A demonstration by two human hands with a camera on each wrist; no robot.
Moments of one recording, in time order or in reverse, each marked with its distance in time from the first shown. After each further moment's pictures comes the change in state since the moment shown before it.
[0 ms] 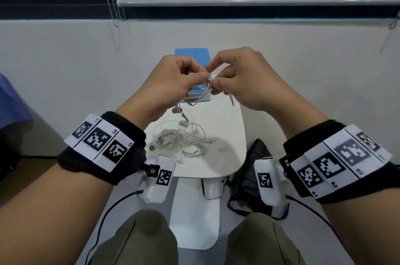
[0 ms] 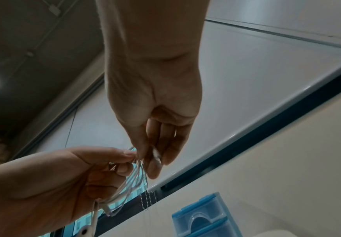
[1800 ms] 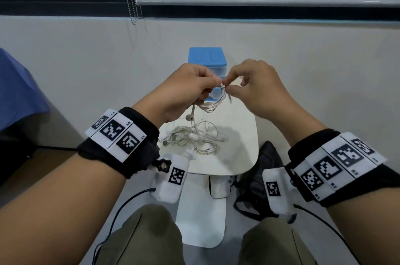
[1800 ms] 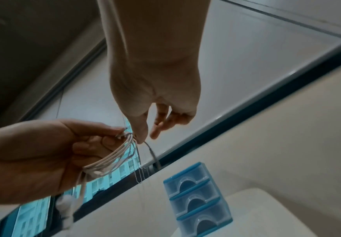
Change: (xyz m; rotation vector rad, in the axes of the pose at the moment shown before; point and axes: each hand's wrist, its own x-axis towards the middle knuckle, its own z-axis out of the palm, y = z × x) left_hand -0.007 -0.007 -0.004 -0.097 -0.111 -0.168; right_hand 0.003 0.021 0.027 -0.075 0.107 -0.026
